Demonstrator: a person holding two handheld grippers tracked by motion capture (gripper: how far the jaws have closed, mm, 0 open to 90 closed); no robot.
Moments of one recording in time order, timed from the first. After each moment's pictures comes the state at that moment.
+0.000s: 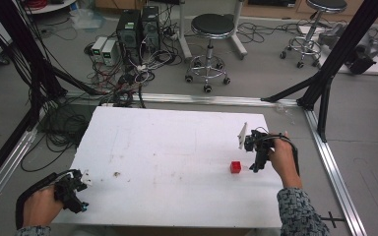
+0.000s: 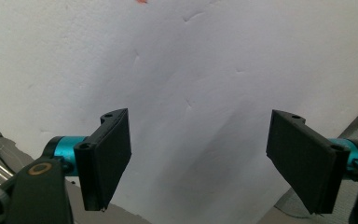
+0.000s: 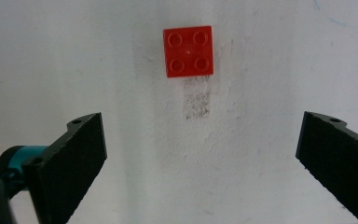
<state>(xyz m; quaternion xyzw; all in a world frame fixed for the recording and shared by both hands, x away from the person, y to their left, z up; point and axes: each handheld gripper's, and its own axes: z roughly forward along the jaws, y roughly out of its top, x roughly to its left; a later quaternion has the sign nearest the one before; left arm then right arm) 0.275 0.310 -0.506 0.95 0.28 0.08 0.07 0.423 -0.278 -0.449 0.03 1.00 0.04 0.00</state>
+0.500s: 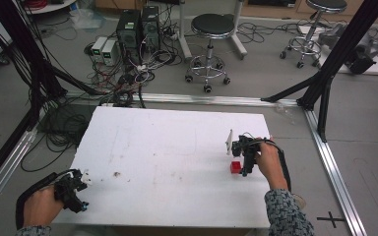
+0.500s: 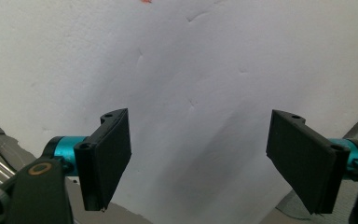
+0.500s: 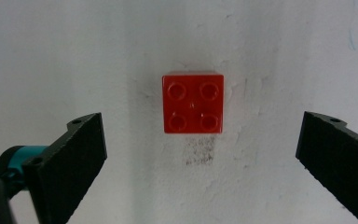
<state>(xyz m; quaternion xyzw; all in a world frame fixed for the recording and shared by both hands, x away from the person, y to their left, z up) 0.275 0.310 -0.506 0.95 0.28 0.08 0.07 0.427 -0.245 -0.485 0.00 1.00 0.03 -0.01</state>
